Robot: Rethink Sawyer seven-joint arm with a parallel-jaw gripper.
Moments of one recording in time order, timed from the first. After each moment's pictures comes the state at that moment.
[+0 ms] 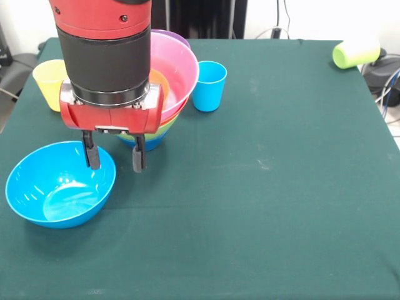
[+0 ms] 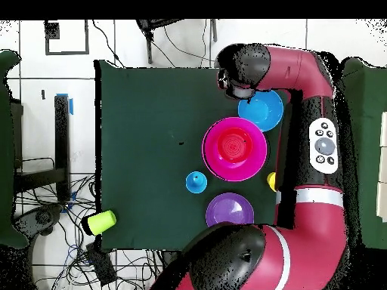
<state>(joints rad) -0.49 -0.37 0.42 0.85 -0.47 1.10 1.66</state>
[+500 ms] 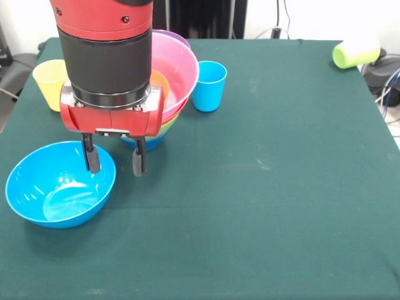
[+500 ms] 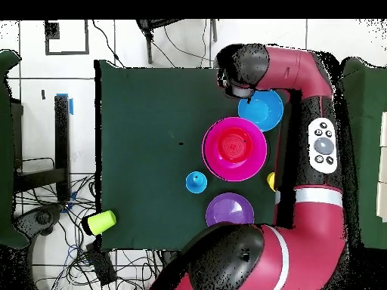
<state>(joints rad) -0.49 -0.37 0.42 0.85 -0.47 1.07 1.66</state>
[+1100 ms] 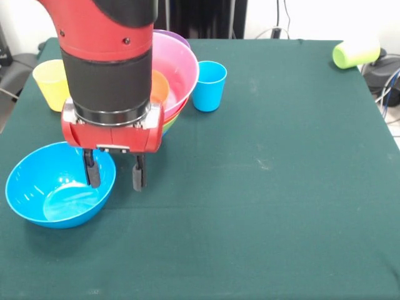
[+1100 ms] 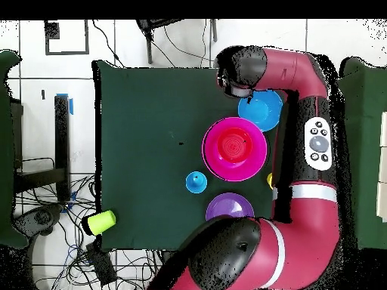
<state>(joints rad) -0.48 -0.32 0.41 0.82 -0.47 1.04 1.66</state>
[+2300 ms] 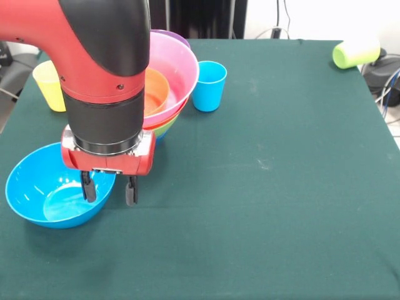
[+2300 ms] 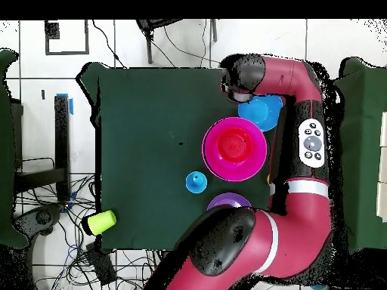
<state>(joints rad) -0.47 -0.24 0.38 0.76 -0.48 1.04 1.66</state>
